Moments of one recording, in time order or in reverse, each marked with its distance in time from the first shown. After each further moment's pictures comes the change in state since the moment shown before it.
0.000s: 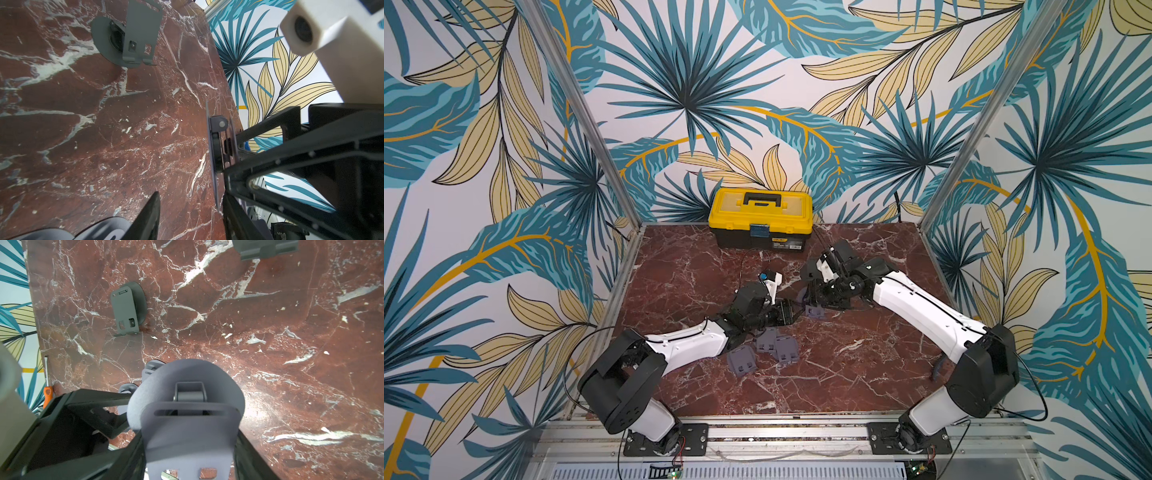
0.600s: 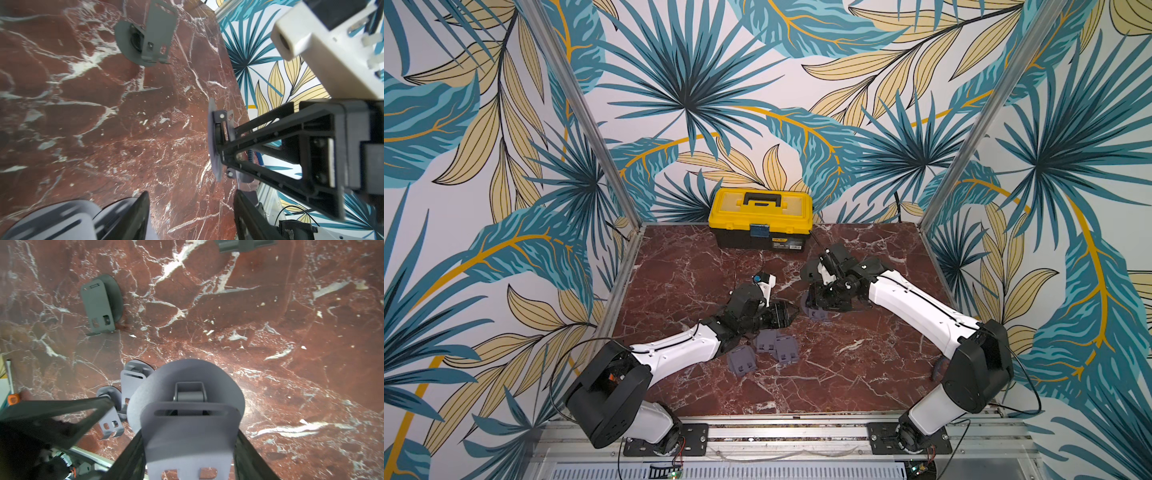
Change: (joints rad) left arm 0.007 -0.072 -0.029 -0.086 -0.032 0.018; right arm 0.008 0.031 0.007 -0.042 0.066 -0.015
